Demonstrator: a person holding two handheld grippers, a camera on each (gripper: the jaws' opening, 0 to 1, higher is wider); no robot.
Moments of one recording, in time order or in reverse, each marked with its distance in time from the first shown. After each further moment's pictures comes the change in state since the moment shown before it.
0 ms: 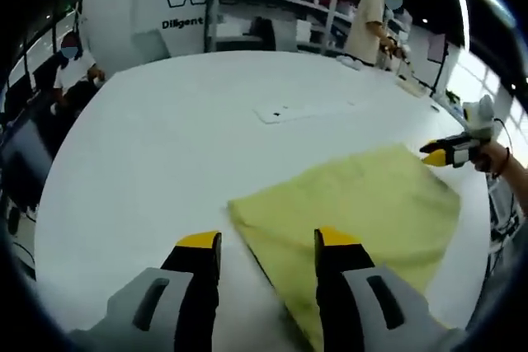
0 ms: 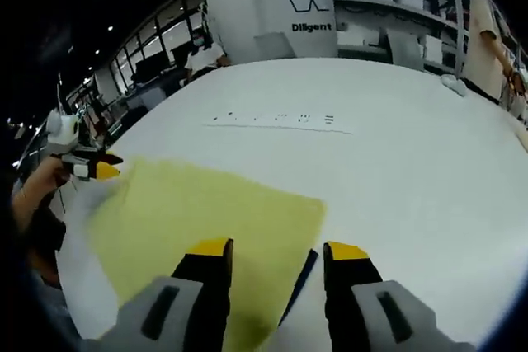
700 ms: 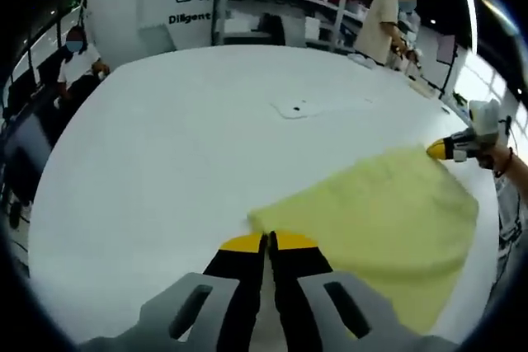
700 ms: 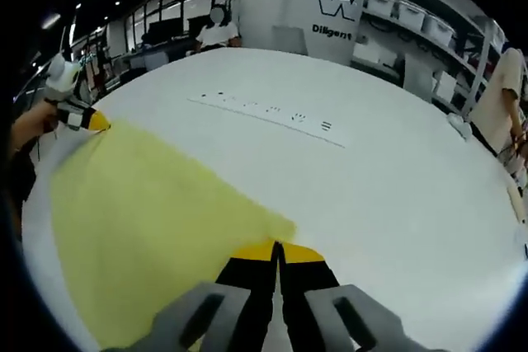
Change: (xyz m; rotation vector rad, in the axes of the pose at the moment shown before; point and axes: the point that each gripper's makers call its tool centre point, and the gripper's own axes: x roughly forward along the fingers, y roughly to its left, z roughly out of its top) left arm 0.040 0.034 0.006 -0.022 0.011 0.039; right arm 0.046 -0.050 0.018 -0.222 0.027 -0.107
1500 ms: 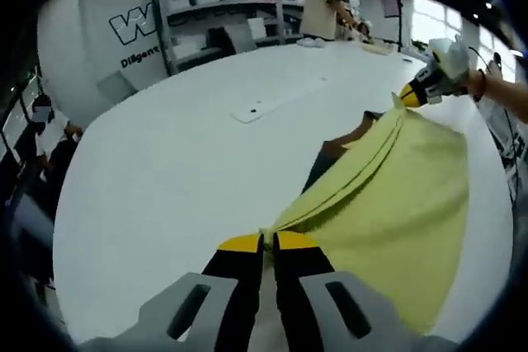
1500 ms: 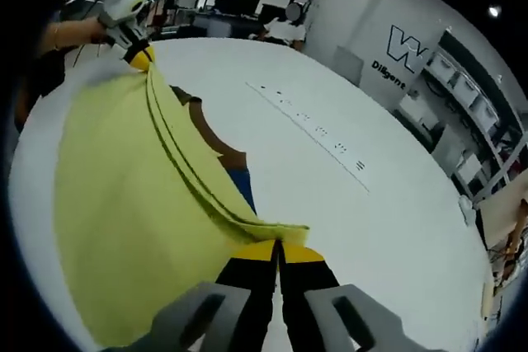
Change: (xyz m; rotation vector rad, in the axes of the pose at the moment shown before) left arm -0.013 -0.009 0.002 0.300 -0.036 -0.066; right arm -0.001 0.009 0.007 -0.408 -0.034 0.062
